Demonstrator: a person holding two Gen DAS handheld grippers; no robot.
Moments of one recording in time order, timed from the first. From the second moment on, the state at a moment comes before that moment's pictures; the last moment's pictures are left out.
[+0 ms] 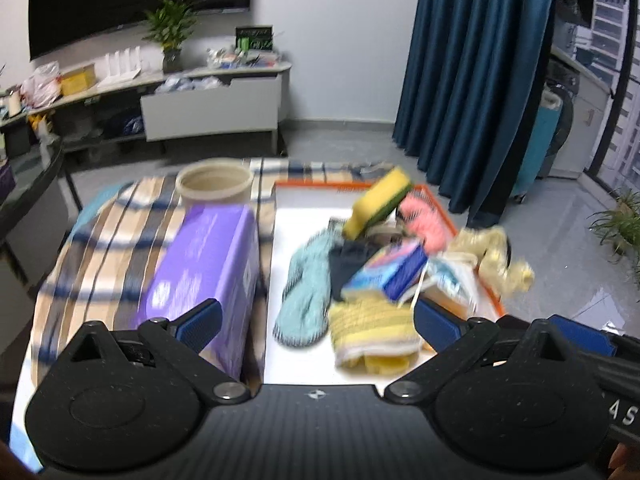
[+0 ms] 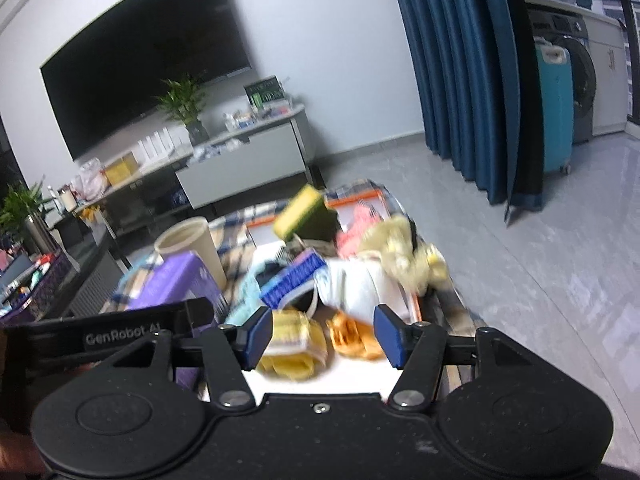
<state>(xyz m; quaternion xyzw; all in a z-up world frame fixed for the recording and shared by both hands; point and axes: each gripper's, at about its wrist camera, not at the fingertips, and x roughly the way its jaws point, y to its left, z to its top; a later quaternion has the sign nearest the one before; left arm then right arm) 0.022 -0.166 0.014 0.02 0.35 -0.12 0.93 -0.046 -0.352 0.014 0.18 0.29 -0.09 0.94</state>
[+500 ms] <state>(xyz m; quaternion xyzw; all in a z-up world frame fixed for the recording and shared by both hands) -0.003 -0.164 0.003 0.03 0.35 -0.11 0.93 -0.059 -0.343 0.006 0.16 0.31 -0.10 0.93</state>
